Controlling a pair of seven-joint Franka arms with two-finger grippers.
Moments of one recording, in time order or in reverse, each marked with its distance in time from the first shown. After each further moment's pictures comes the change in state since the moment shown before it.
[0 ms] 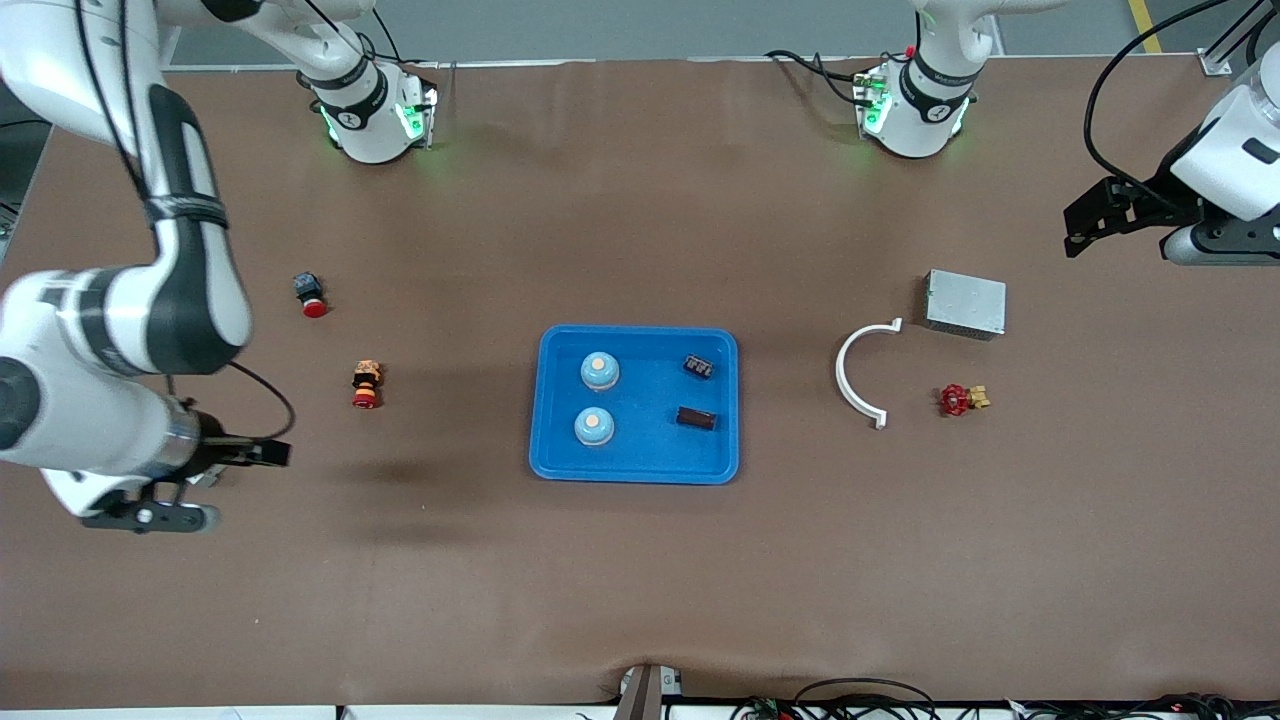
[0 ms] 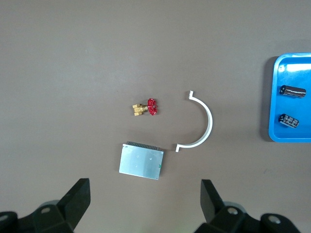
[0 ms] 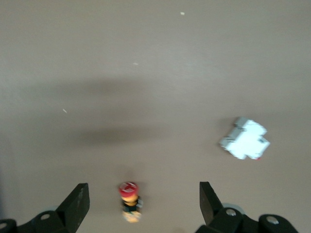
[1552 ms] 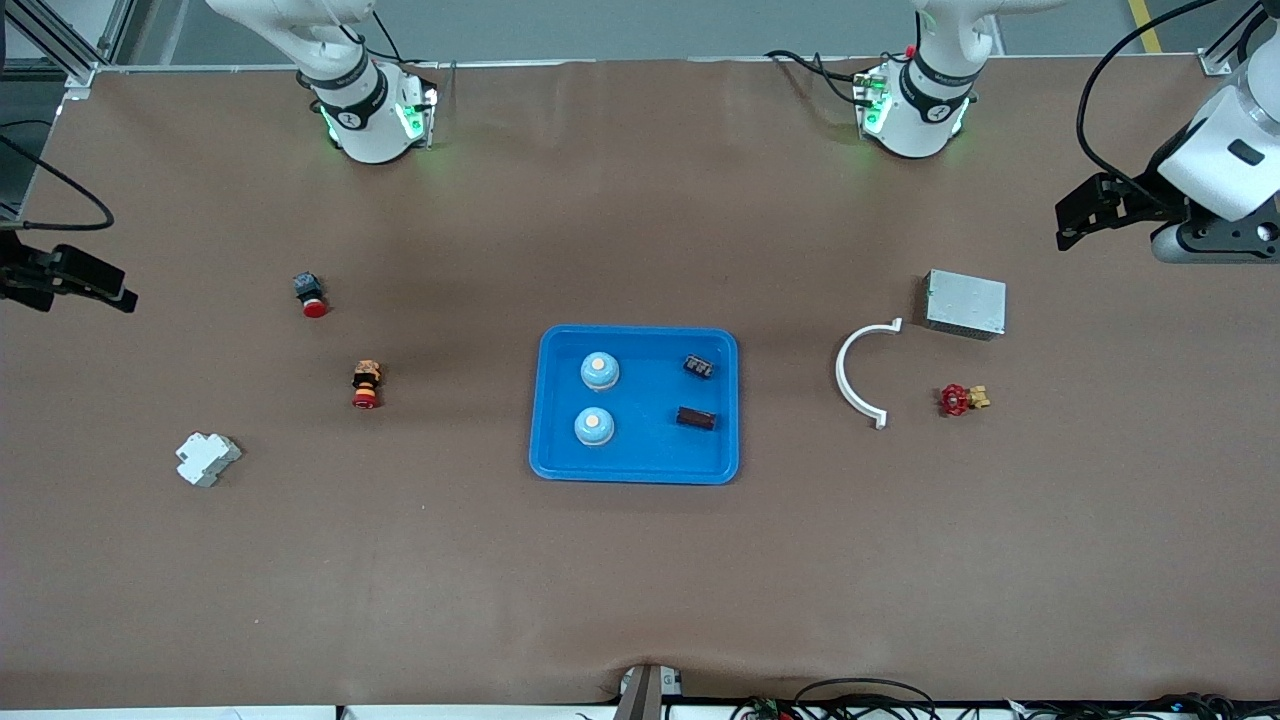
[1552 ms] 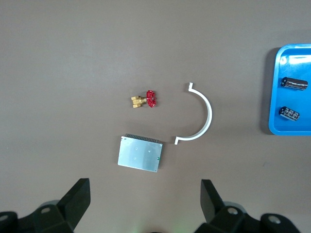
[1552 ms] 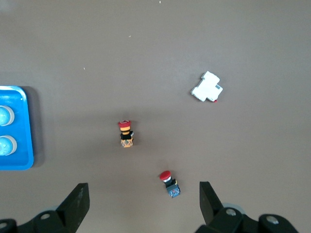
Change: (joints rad) left arm 0.003 0.000 -0.011 -0.001 0.000 -0.034 -0.012; right arm -0.110 -0.478 0.002 -0.221 0.081 -0.201 -0.098
